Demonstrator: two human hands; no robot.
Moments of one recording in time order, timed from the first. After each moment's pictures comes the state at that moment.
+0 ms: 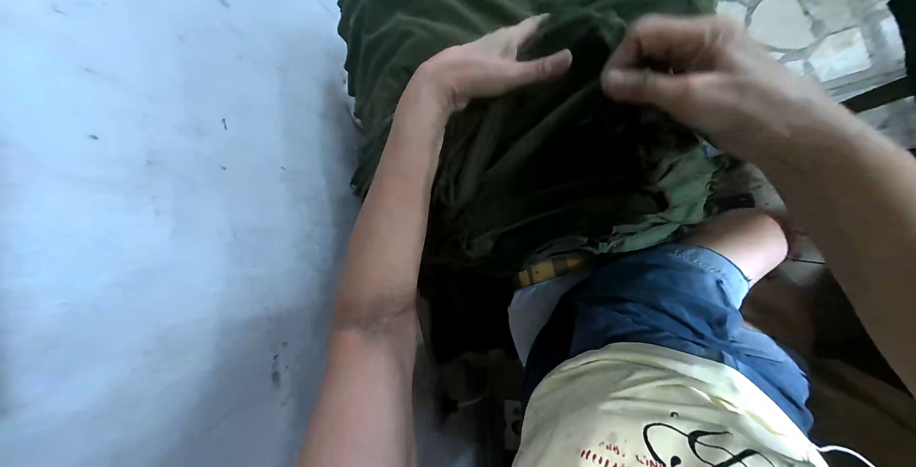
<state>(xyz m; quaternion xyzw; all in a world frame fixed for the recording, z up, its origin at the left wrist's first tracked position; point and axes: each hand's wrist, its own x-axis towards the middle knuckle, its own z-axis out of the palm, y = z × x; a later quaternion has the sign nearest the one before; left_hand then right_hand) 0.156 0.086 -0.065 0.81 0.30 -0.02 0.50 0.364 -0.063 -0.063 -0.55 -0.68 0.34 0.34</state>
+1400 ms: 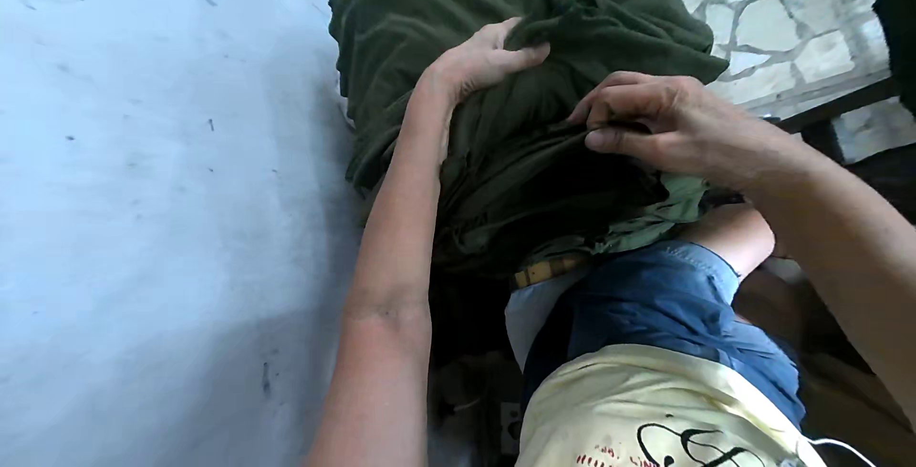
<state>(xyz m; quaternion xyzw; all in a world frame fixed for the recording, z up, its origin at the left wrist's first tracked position) 0.164 0.109 -0.095 0.79 0.34 0.01 0.51 0.358 -0.080 -0.083 -0.50 -0.74 0.34 0.30</state>
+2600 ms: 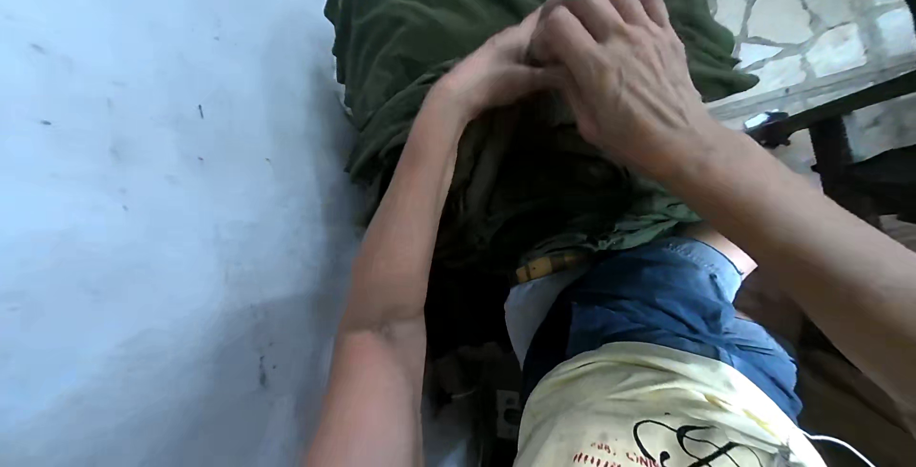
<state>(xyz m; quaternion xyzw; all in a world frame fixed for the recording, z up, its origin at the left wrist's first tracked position) 0.161 0.073 -0.084 0.83 0.30 0.05 0.46 0.306 -0.041 -0.073 -0.56 -0.80 0.02 0.23</state>
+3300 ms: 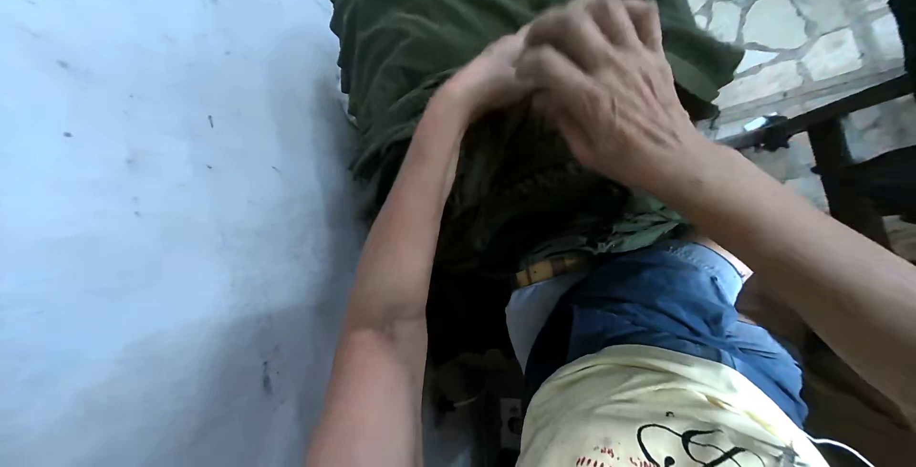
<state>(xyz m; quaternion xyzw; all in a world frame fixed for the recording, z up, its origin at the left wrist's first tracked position) 0.167 0.073 -0.081 0.83 0.36 0.02 0.42 0.308 -0.050 -0.078 -0.54 -0.81 0.03 0.25</state>
